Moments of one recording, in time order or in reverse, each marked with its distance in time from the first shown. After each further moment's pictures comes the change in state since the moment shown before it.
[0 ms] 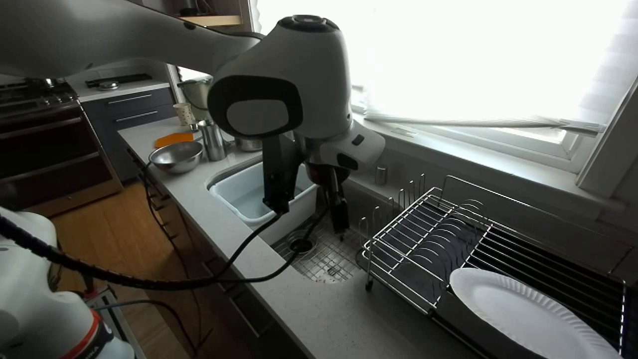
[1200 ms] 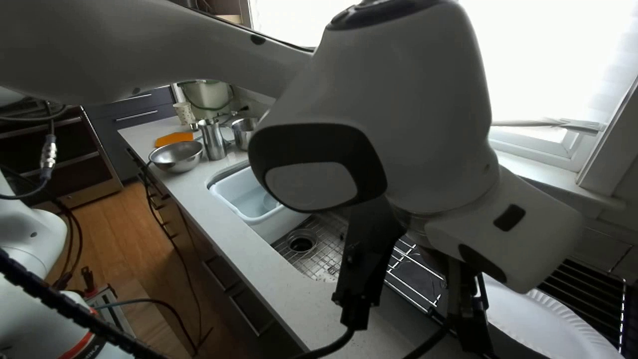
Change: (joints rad) arm -0.183 0.287 -0.172 0.284 0.116 0.251 0.034
